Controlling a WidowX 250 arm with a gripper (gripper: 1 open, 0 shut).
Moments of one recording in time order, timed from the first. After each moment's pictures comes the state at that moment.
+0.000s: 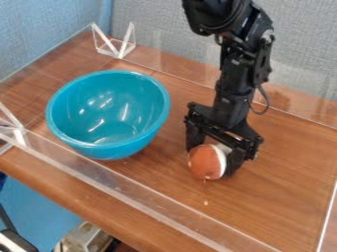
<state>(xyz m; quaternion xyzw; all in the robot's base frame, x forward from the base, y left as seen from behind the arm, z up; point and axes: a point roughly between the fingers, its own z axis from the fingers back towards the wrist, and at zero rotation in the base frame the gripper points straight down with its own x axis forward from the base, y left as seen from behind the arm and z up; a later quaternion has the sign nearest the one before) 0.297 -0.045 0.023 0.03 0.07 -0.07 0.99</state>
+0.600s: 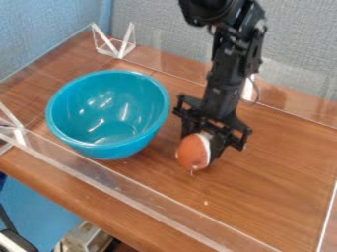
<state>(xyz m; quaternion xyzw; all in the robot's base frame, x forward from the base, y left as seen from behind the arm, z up) 0.295 -0.035 0.042 0.04 0.09 -0.06 0.99</state>
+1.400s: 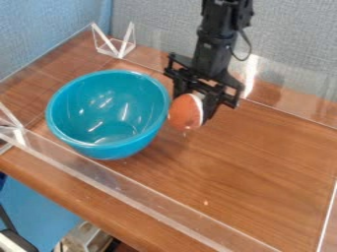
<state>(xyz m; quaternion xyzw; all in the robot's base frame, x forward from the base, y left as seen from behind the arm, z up) 0.310 -0.006 0.076 0.05 0.07 -0.03 1.00</state>
